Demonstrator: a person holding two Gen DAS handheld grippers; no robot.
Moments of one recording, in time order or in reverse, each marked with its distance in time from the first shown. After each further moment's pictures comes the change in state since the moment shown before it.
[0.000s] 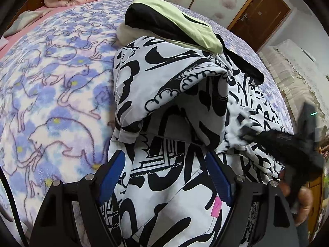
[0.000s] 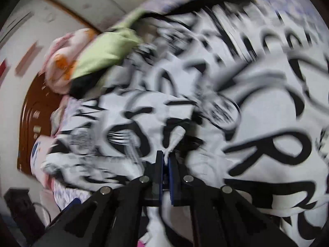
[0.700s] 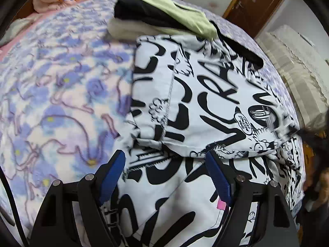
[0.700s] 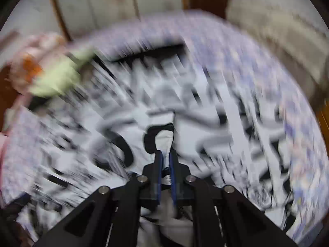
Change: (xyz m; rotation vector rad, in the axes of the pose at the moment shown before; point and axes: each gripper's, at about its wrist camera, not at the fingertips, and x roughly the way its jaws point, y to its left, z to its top) left arm 0.016 -0.012 -0.009 0.074 0.068 0.009; right arm -0.092 -0.100 0.020 -0.058 -0.095 -0.466
